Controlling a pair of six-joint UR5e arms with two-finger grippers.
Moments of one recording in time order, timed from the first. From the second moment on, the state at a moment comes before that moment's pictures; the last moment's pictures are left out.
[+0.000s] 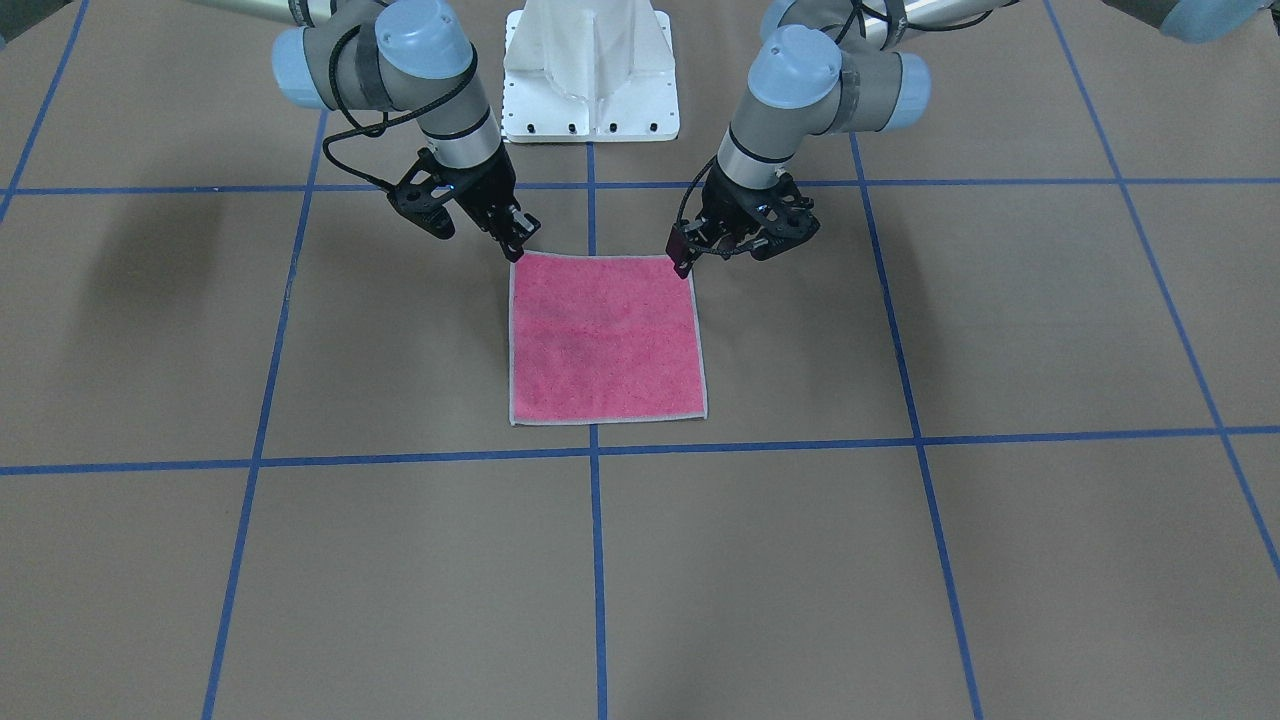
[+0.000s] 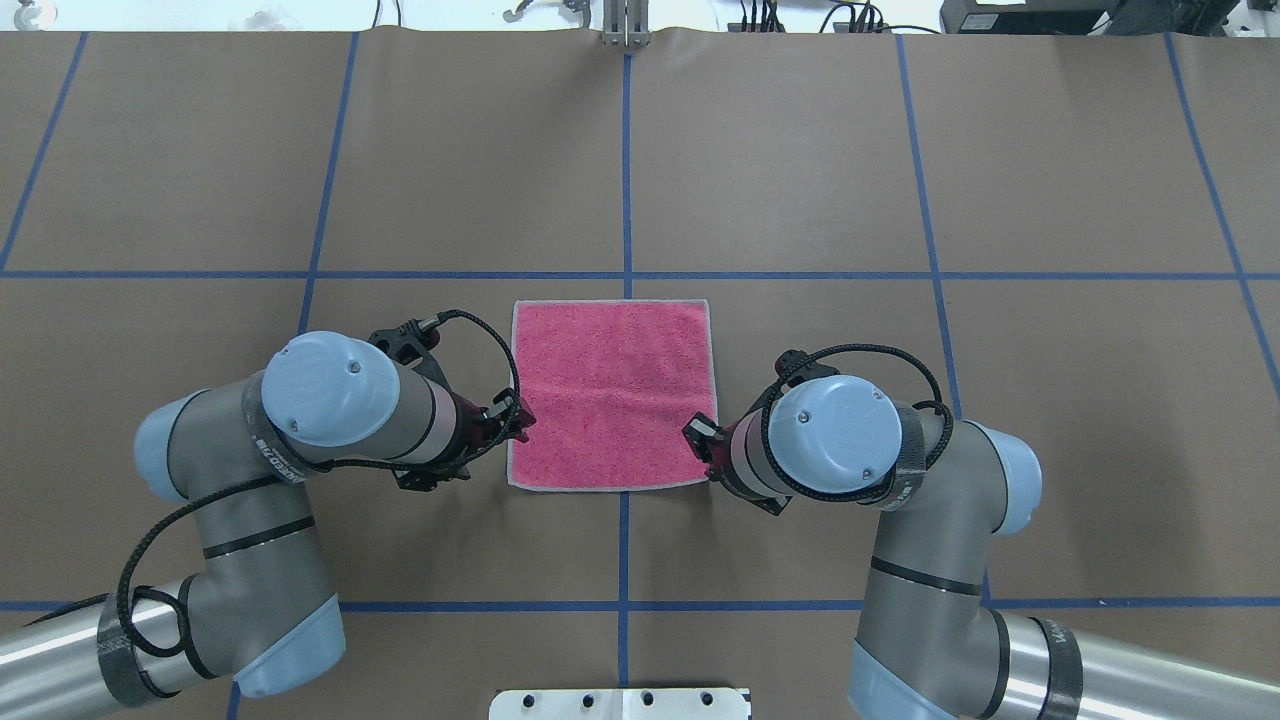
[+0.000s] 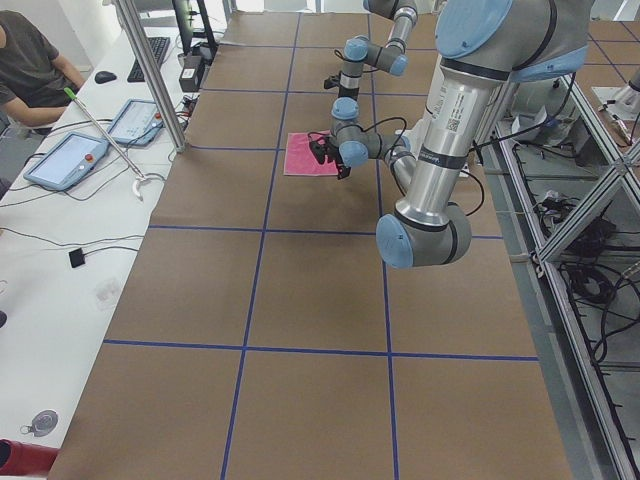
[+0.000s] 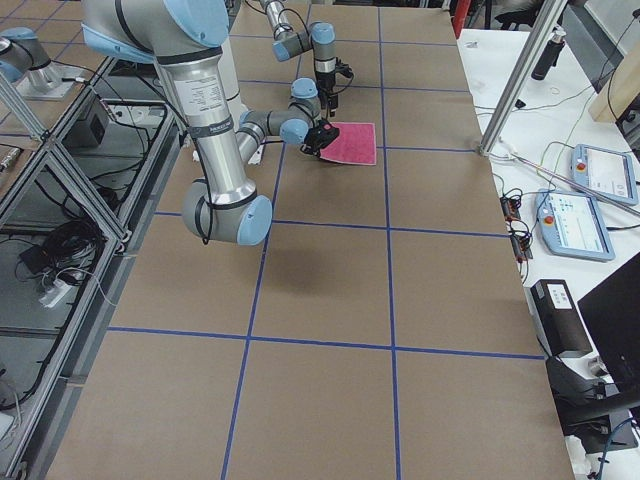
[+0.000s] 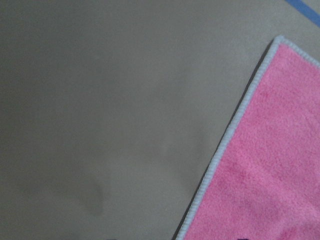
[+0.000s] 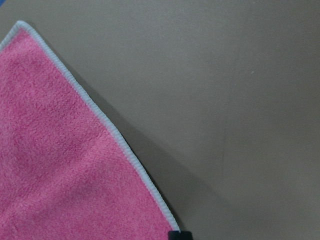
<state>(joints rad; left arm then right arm) -0.42 -2.00 -1.78 -1.90 -1.83 -1.86 0.36 -1.13 1.82 -1.34 1.73 2.07</state>
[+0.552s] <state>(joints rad) -0.39 -2.00 -1.77 -1.90 -1.83 -1.86 0.35 -1.13 1.82 -1.34 1.73 2.07</state>
